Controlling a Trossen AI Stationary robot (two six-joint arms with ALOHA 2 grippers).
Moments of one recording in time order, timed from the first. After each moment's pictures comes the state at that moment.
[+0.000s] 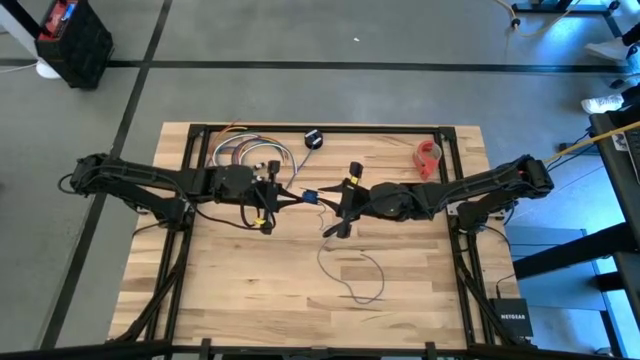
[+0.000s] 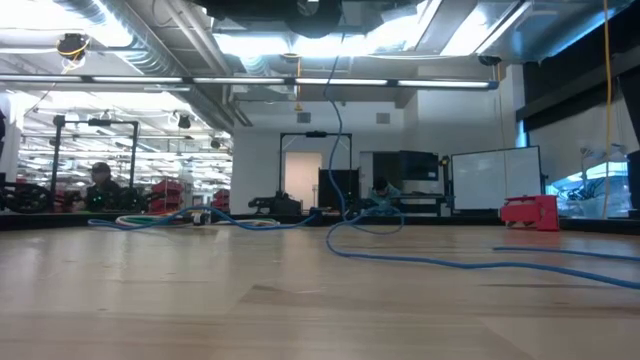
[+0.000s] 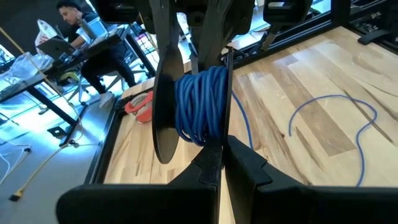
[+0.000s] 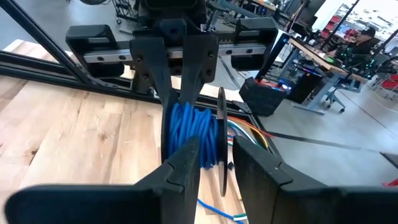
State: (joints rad) left arm -0.06 1.16 0.87 -0.03 -0.13 0.40; right arm 0.19 1.44 1.08 0.12 0.44 -0.24
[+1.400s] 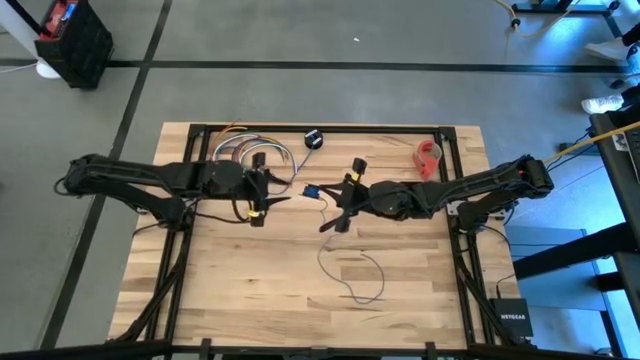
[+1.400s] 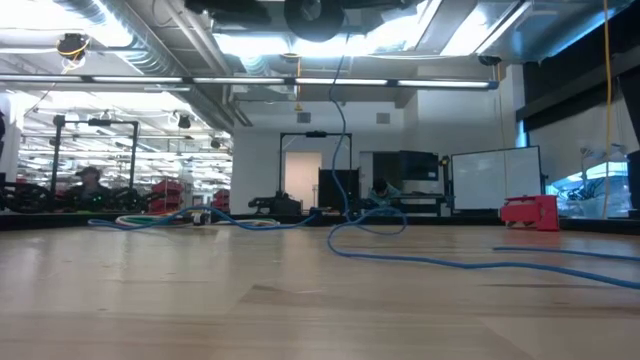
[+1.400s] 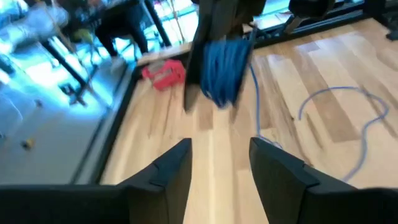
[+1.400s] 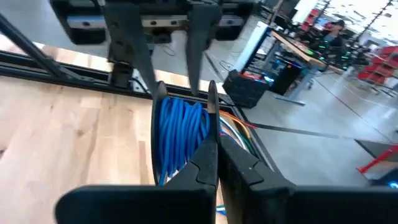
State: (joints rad) left arm -0.06 1.08 0.92 -0.25 -0.24 0.27; right arm 0.18 1.44 1.08 0.11 0.52 -0.24
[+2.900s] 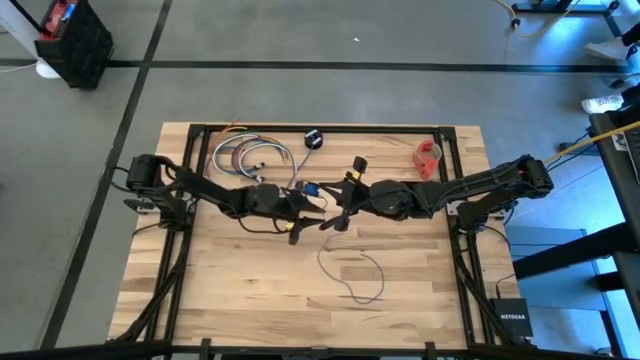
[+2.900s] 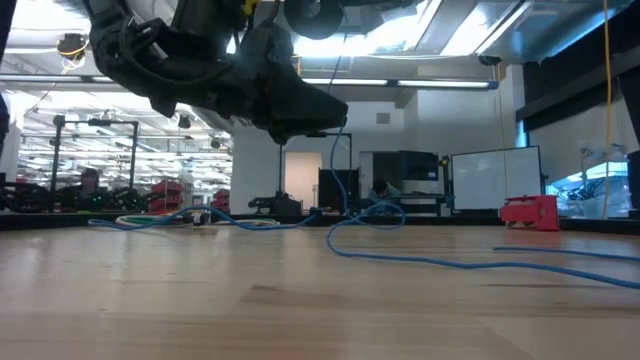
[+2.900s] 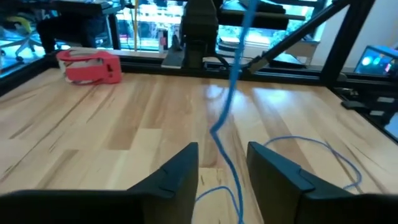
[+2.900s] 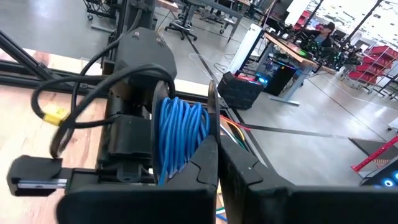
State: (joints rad) left arm 0.00 1.68 0.63 0.86 0.04 -0.07; right arm 0.18 1.44 1.09 0.13 0.54 -0.24
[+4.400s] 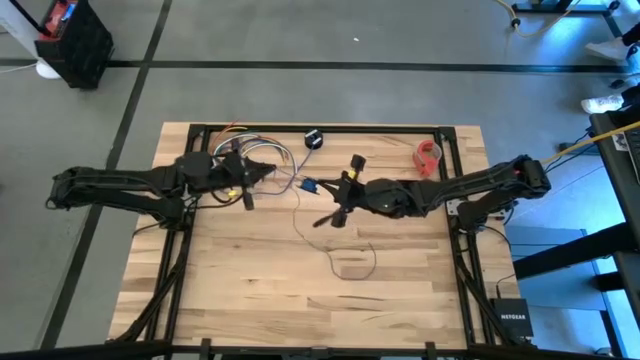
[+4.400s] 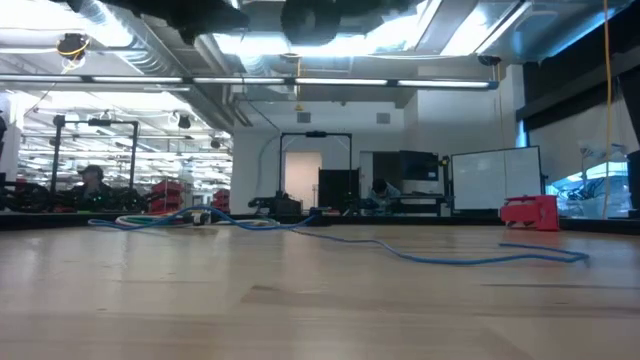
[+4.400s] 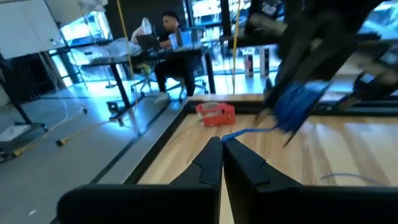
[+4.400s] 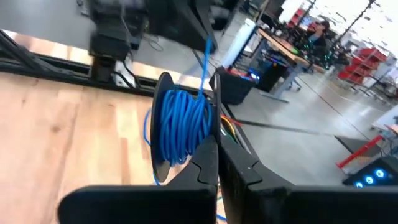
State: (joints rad) left arm 0.09 0.82 0.63 0.11 -0.27 0.13; right arm 0.16 1.47 1.09 0.12 0.55 -0.28
